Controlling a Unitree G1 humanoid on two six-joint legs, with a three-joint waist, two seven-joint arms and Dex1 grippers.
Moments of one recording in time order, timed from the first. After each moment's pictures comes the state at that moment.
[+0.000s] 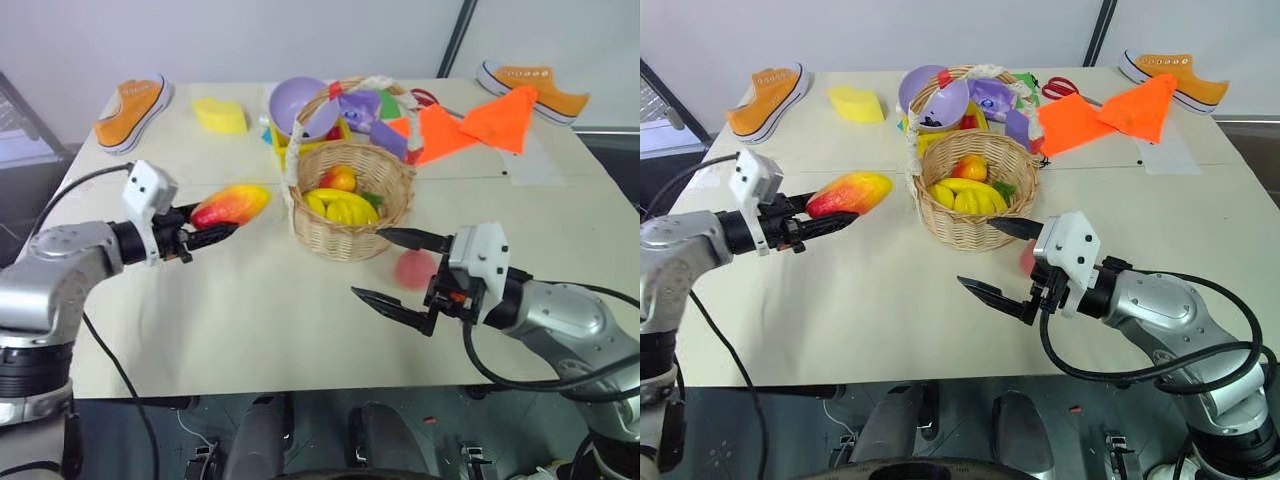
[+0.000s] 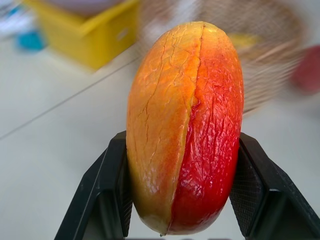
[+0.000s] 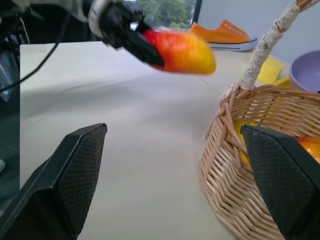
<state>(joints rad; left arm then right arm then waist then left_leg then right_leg) -0.46 0.79 0.19 -0.30 -0.63 0.85 -0.88 -0.13 -0.74 -0.08 -0.75 0.67 0.56 0.67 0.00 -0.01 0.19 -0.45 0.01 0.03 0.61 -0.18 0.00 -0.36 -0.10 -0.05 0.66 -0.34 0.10</state>
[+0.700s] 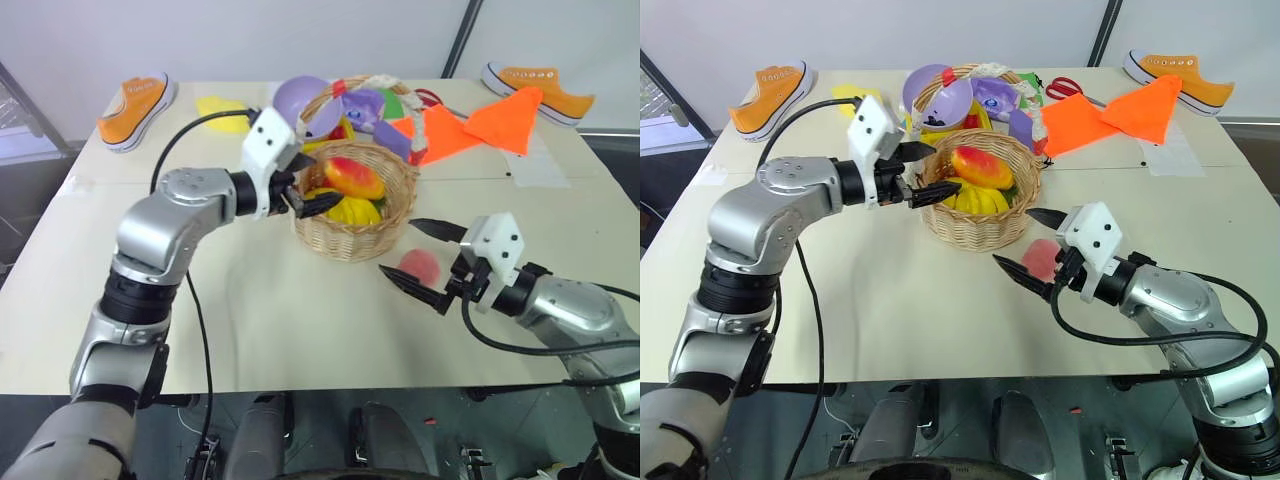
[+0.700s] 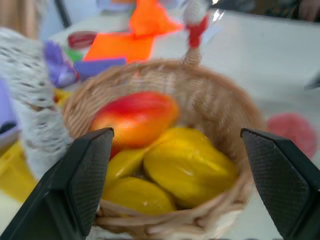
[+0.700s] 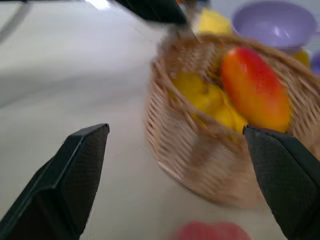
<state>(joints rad) -0.78 0.51 -0.08 -0.21 -0.48 0.79 -0.75 -0.06 -0.74 -0.15 -0.61 0.52 0.55 0.63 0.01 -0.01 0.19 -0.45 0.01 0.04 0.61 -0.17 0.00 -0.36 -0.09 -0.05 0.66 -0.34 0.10</state>
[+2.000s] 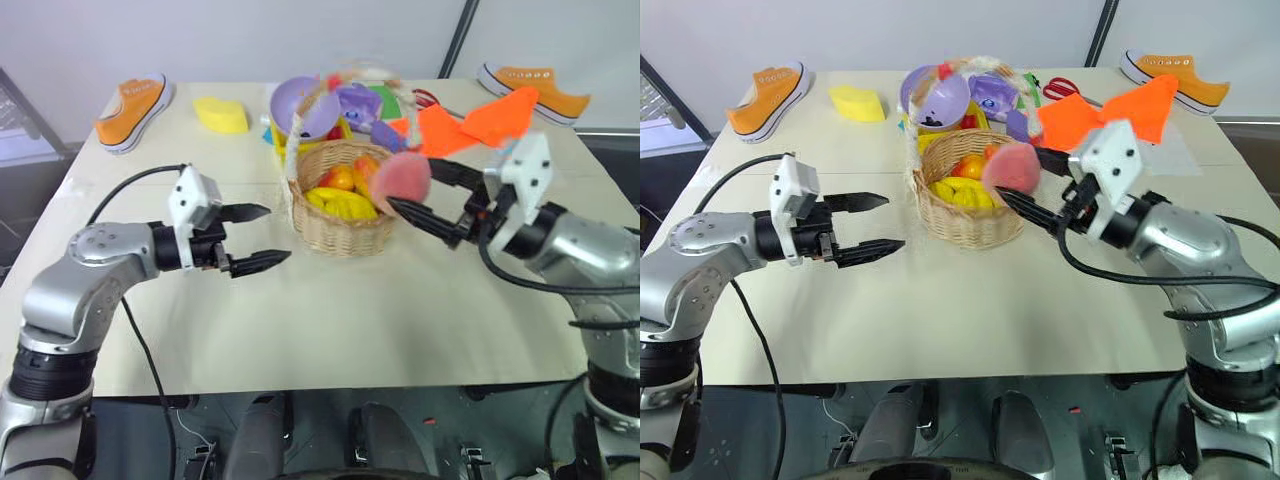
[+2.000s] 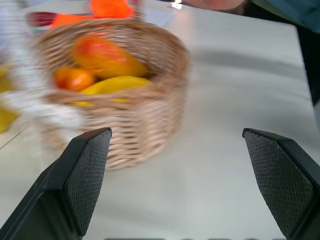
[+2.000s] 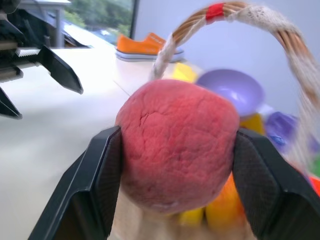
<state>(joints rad) -0.39 0.75 0.12 -0.34 -0.62 0.69 -0.95 -0.53 -0.64 -0.08 -0.54 0.55 0.73 0.56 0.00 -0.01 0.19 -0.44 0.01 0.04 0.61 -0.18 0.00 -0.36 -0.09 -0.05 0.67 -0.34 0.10</state>
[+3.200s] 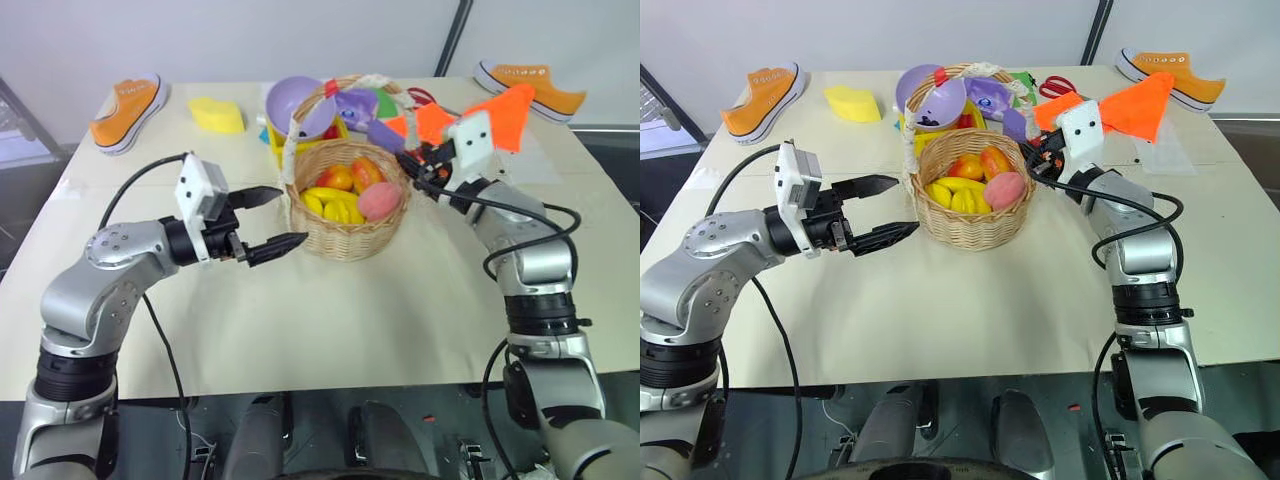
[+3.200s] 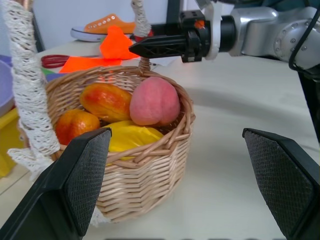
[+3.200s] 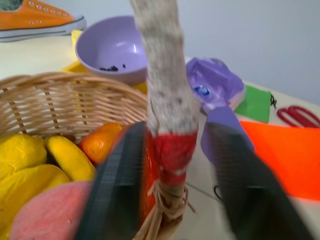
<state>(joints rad) -0.43 0.64 0.09 -0.42 -0.66 0.67 -0.82 -0.68 -0.46 -0.06 0.08 0.26 0.45 0.47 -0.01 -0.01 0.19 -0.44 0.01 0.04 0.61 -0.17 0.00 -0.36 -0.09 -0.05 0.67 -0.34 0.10</state>
